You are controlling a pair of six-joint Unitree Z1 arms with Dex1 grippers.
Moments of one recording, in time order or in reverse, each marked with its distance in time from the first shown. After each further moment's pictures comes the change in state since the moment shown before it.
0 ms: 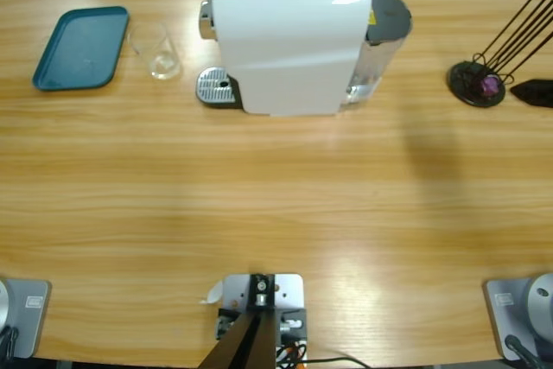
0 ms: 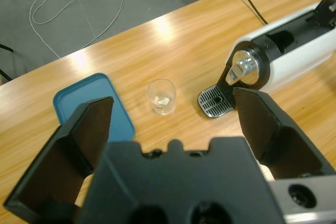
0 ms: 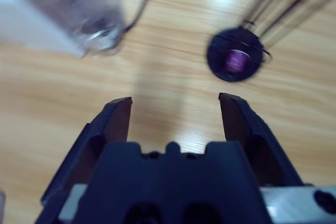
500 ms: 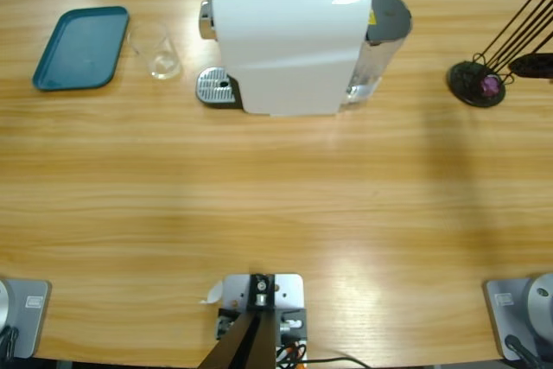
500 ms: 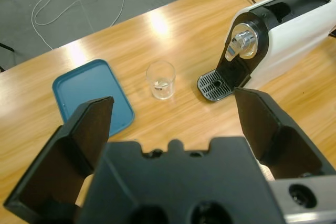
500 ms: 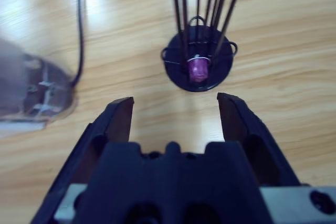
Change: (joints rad) arm 0 -0.001 -0.167 0.193 -0.053 0.000 -0.001; arm 1 -0.223 0.193 0.115 -0.294 0.022 0.142
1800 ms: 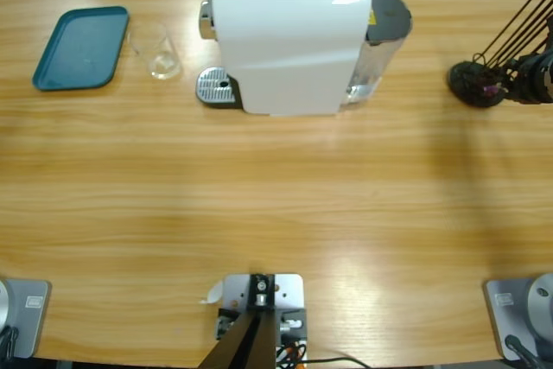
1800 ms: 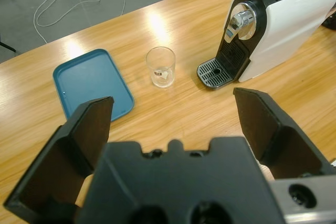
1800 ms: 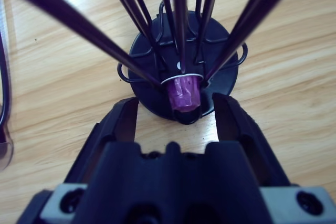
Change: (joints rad) arm 0 0.000 -0.150 0.135 -0.017 0.000 -0.001; arm 1 -0.104 0.342 0.062 -0.303 0.027 -0.010
